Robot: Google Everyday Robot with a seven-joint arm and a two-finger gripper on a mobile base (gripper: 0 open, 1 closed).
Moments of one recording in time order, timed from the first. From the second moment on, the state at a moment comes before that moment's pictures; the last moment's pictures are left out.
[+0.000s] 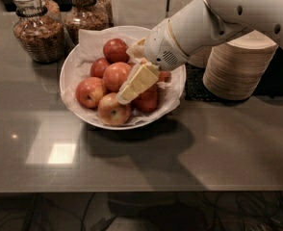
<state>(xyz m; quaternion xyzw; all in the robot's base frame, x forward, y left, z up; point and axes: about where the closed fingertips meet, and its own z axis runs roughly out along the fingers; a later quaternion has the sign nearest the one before) 0.529 0.023 0.933 -0.62 0.67 0.23 0.34</state>
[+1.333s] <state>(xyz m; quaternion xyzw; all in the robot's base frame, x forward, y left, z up) 0.525 0.023 0.914 -0.62 0.68 0.24 0.32</state>
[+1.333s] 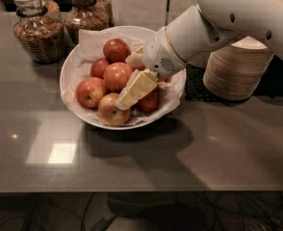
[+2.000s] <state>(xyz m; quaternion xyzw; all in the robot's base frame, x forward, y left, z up) 0.541 0.035 0.942 -0.64 0.66 0.24 0.31</state>
